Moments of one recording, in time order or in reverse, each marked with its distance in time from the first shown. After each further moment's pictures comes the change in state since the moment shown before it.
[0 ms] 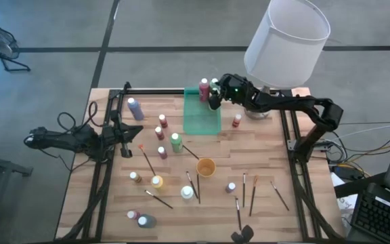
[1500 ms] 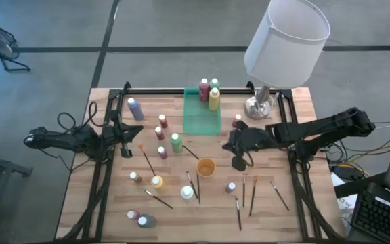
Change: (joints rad) left arm 0.000 0.000 0.000 0.000 0.000 0.000; right arm 0.672 -0.395 -0.063 -0.690 0.016 0.192
